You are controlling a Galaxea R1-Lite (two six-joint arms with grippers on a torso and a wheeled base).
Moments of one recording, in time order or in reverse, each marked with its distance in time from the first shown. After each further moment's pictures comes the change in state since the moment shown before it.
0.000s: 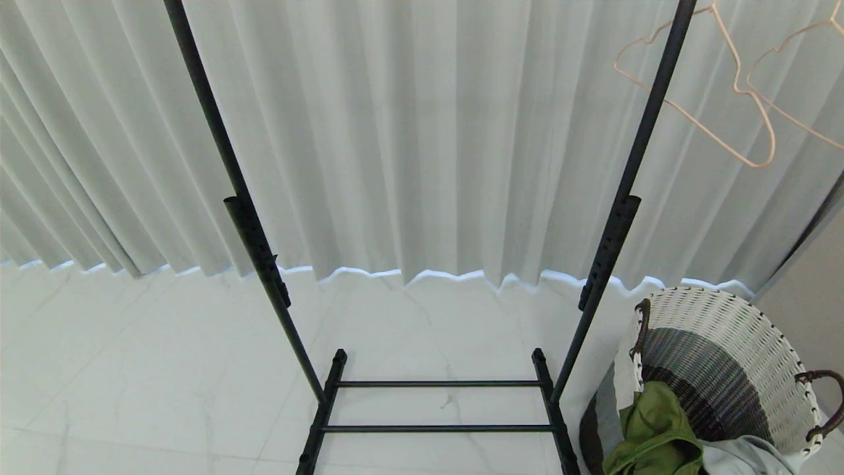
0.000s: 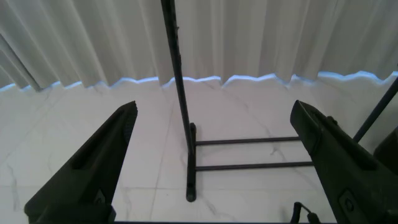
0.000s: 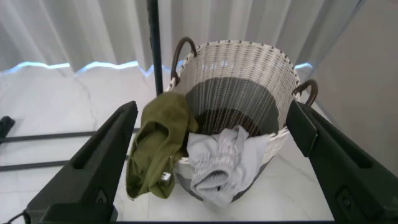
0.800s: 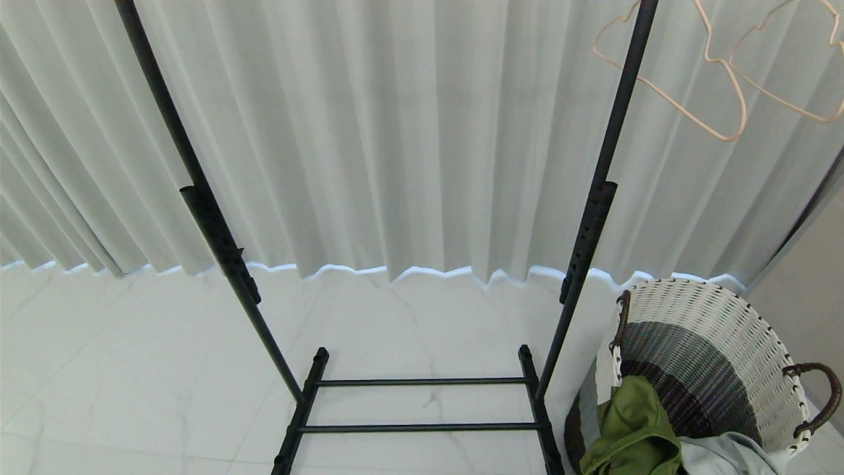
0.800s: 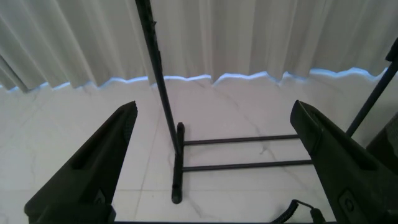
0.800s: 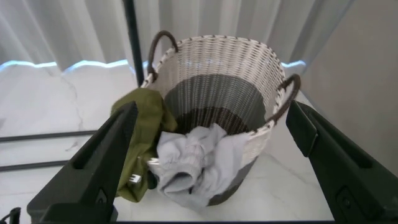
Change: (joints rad) left arm 0.000 0.000 0.000 -0.001 0.000 0.001; right arm 0.000 0.000 0.000 0.000 0.000 -0.001
